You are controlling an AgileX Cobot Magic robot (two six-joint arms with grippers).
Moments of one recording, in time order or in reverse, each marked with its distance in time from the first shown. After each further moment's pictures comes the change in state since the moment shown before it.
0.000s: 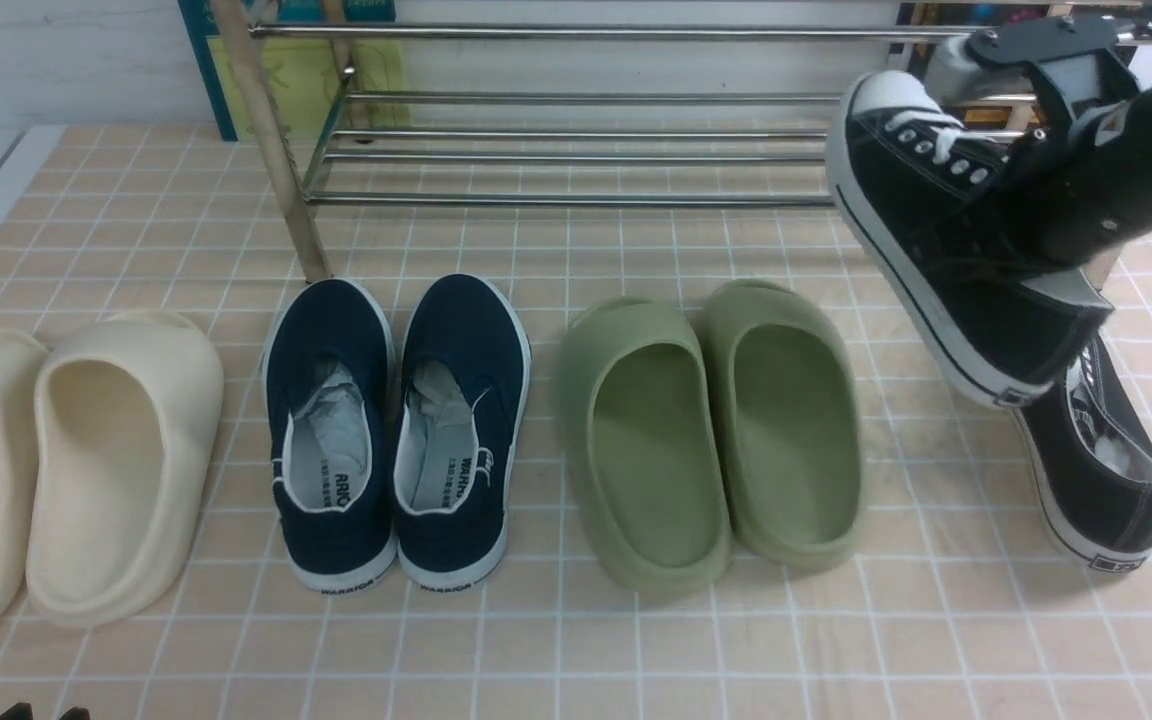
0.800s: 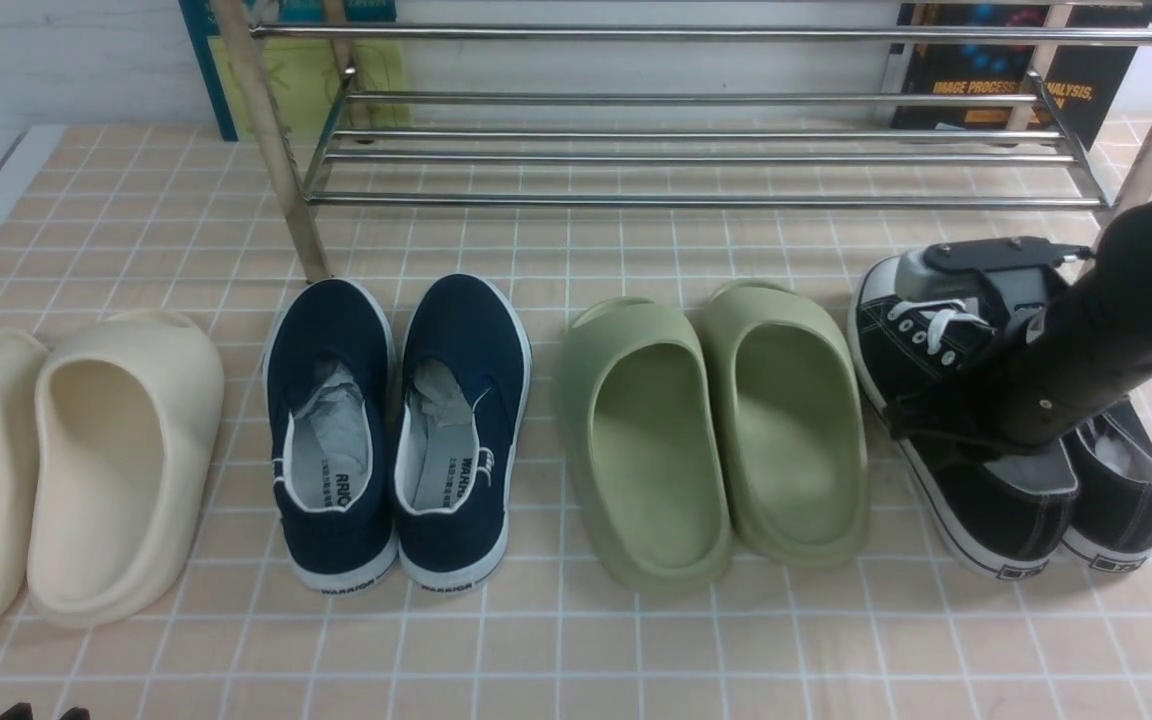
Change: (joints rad) right arm 0.000 0.101 0.277 -0.022 -0.107 0.165; left arm 0.000 0.000 0.000 0.000 0.000 0.000
